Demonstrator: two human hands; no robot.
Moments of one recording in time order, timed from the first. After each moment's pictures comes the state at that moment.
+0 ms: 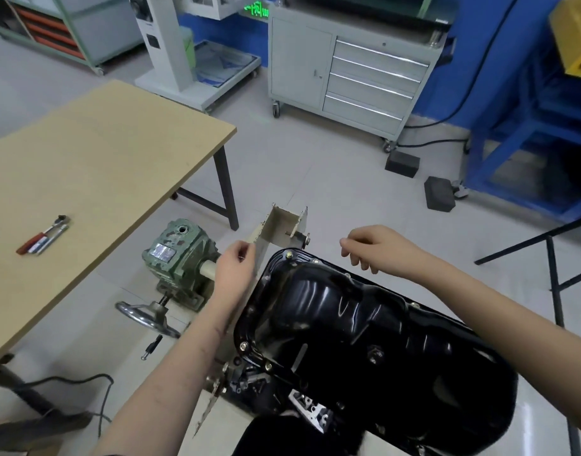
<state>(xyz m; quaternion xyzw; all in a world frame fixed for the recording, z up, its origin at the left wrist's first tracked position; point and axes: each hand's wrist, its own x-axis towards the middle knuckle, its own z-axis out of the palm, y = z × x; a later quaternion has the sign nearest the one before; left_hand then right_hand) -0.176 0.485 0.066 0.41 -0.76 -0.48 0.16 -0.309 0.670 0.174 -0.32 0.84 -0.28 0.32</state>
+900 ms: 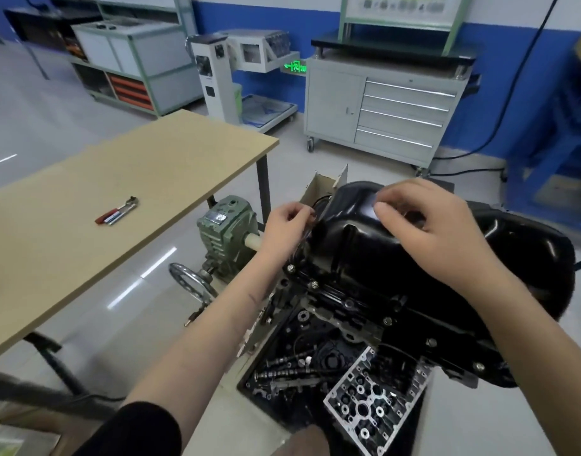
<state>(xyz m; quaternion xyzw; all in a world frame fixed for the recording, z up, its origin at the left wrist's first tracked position) -0.094 0.546 0.080 0.28 -0.70 -0.60 0.25 -0.135 0.731 0.170 -0.46 0.79 -0.40 -0.05</state>
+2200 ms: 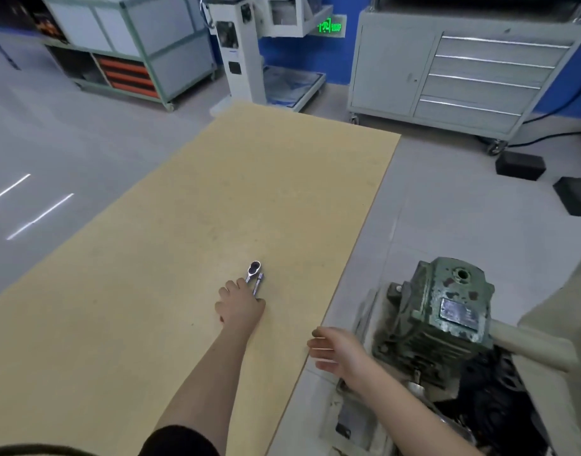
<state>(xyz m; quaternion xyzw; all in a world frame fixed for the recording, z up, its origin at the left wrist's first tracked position) 0.004 -0.066 -0.156 0.49 -0.86 -0.13 -0.11 -0.032 0.128 -0.110 0.14 0.64 -0.57 0.51</state>
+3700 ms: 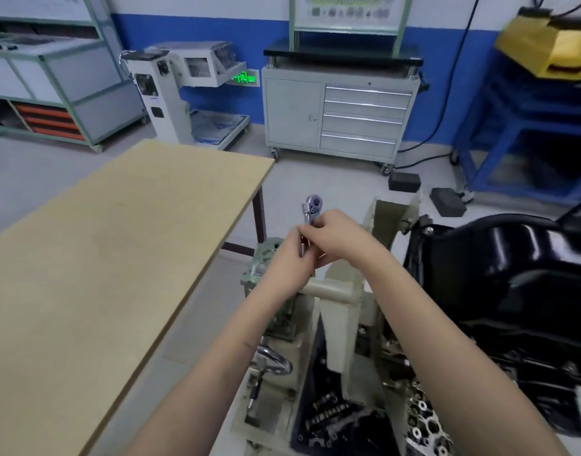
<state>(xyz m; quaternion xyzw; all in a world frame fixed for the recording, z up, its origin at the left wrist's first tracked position) -0.054 0.324 0.077 0.15 -0.84 -0.52 0.08 -0.118 0.398 0.117 -0.19 0.87 -0.40 0.23</state>
